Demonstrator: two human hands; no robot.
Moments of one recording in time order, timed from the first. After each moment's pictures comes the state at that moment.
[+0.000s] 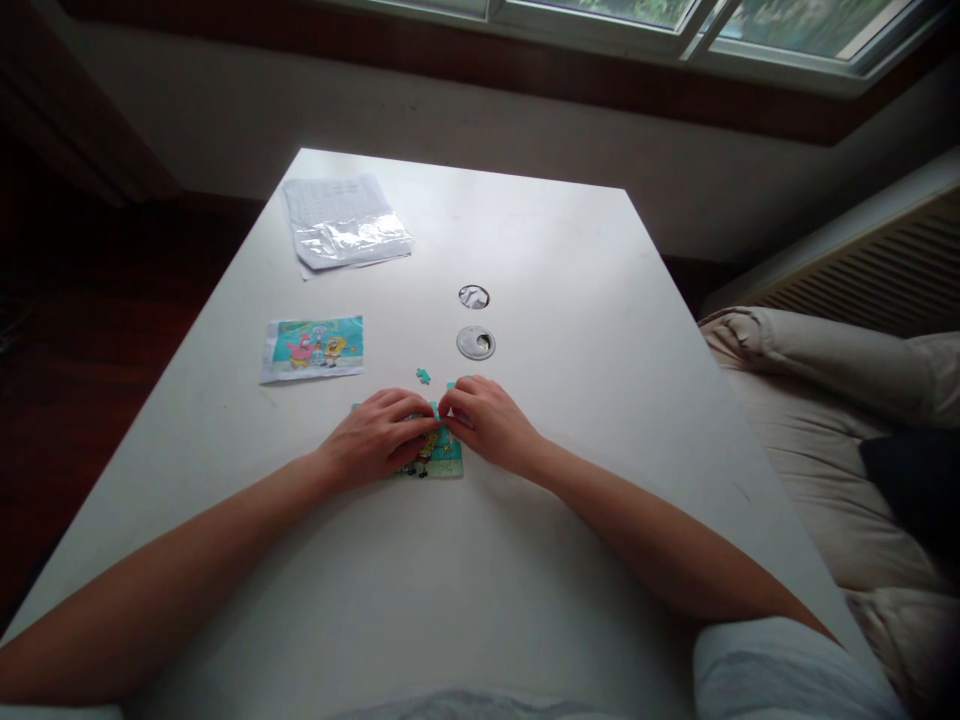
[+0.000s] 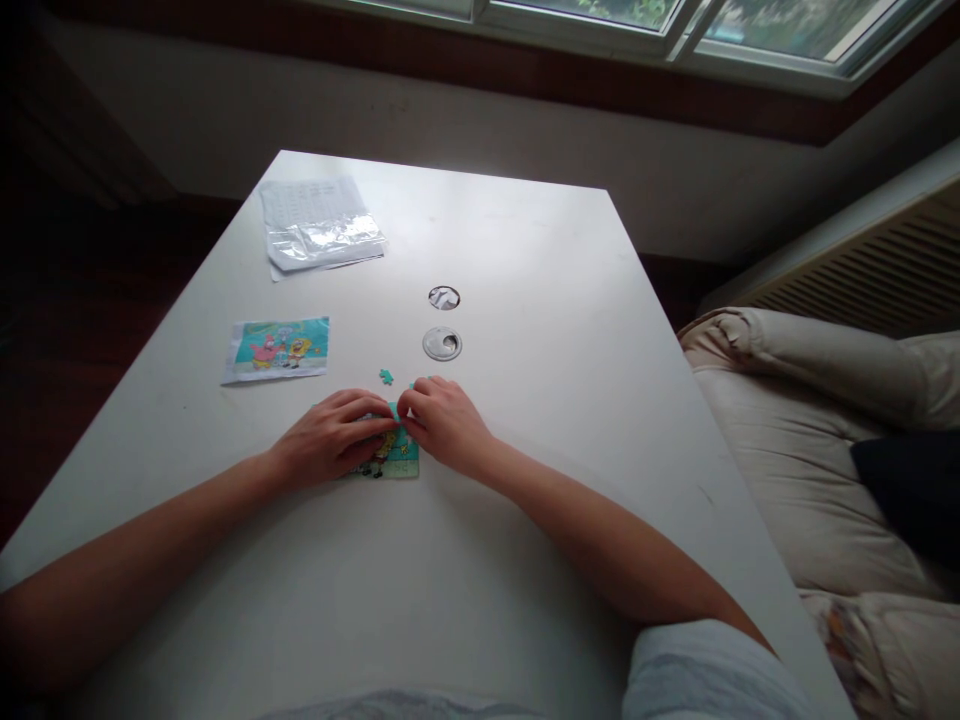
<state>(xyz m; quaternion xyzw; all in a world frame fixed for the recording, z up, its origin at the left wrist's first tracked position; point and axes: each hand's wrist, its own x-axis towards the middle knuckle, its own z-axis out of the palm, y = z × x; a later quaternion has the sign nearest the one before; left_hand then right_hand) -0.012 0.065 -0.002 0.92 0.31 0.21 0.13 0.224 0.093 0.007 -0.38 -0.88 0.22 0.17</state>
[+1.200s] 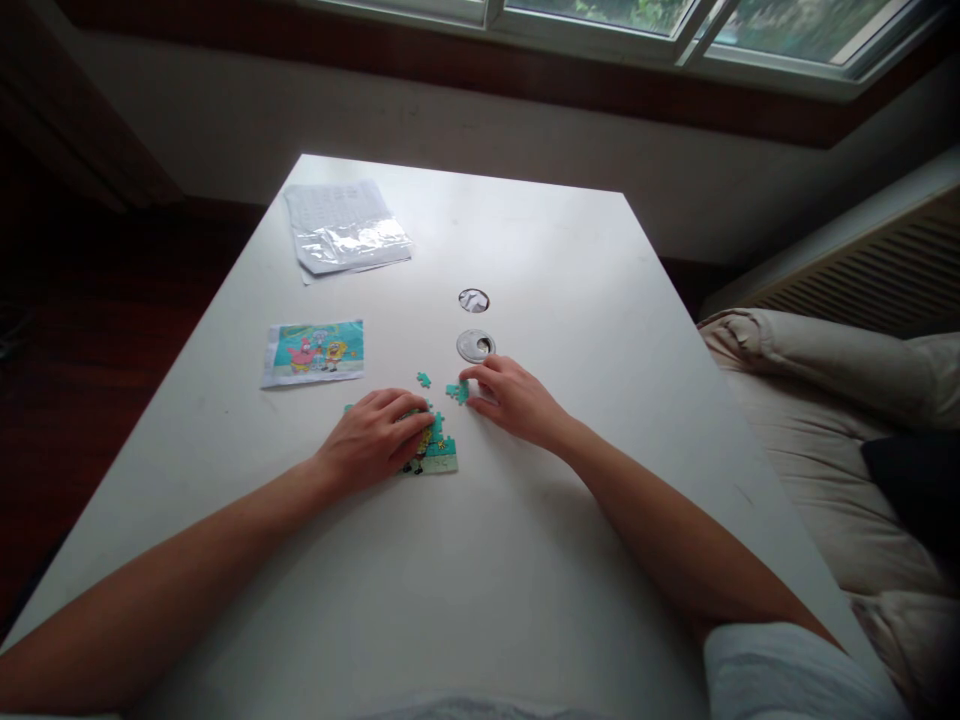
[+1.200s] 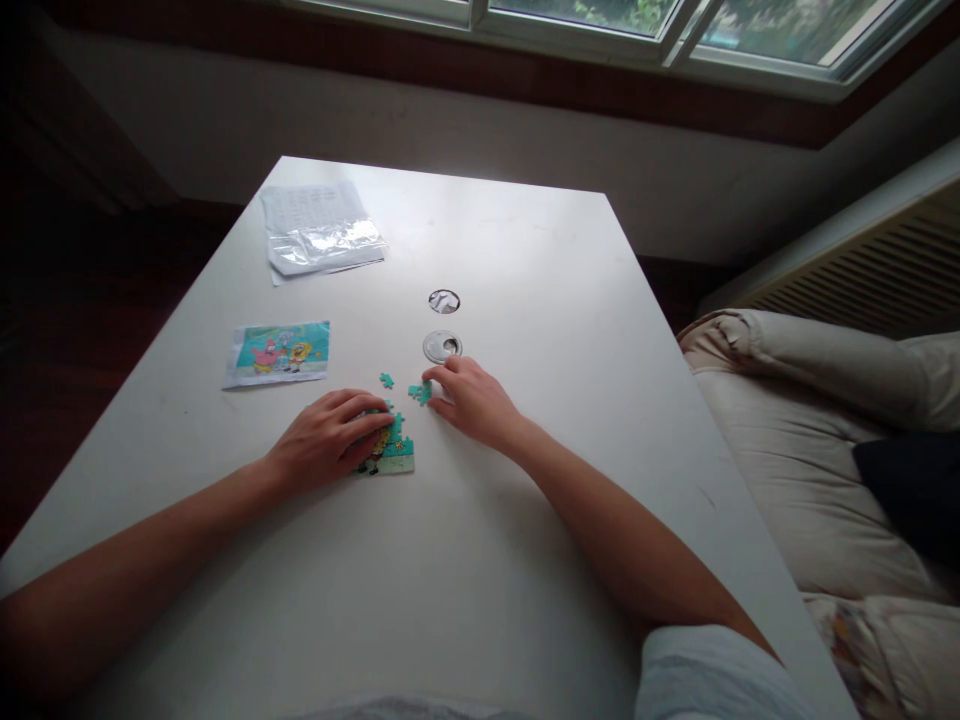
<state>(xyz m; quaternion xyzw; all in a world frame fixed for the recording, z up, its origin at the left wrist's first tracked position) -0.012 0.063 0.001 0.91 0.36 0.19 0.07 0.257 0.122 0.018 -0.43 -0.87 0.21 0.14</state>
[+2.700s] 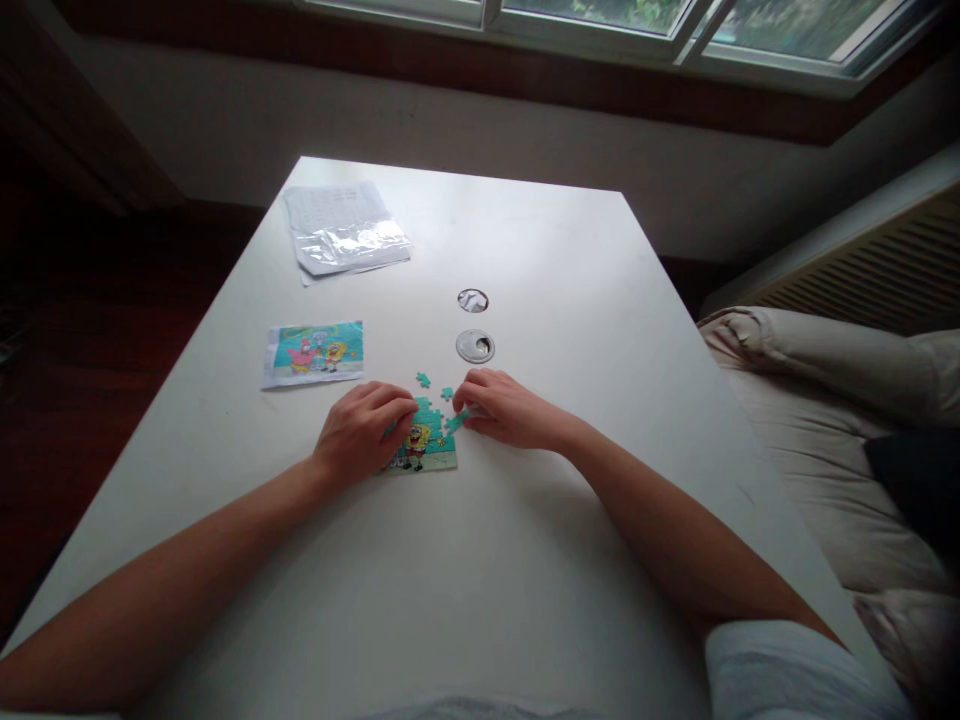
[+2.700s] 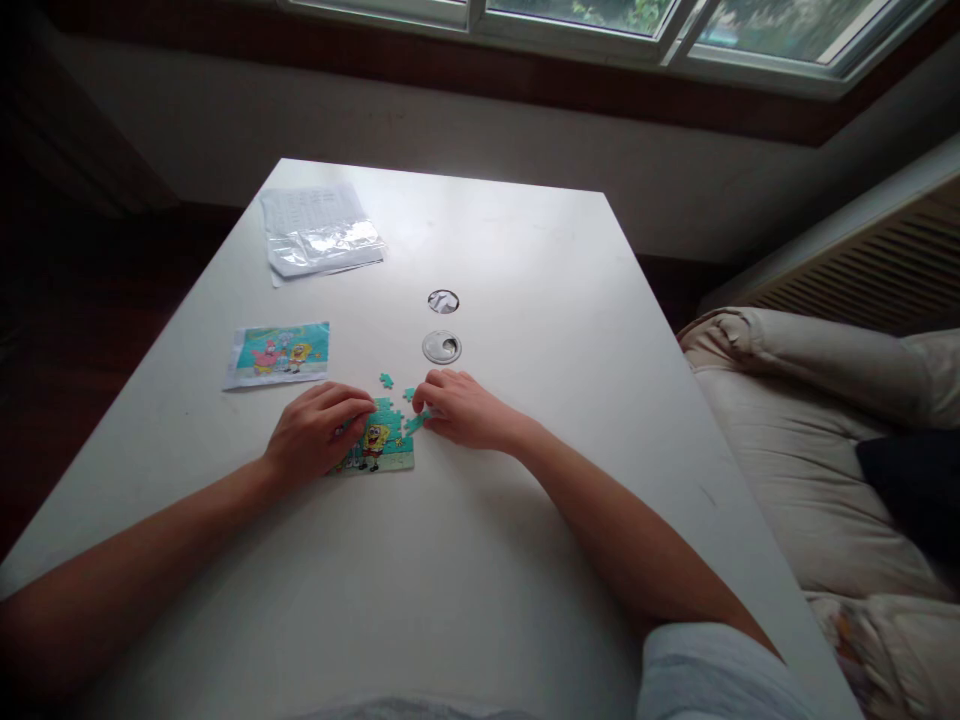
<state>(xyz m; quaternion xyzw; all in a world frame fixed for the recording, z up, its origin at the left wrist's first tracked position) -0.015 0.064 0.004 0.86 0.43 0.28 0.06 0.256 0.122 0.025 -0.30 -0.92 0.26 0.08</state>
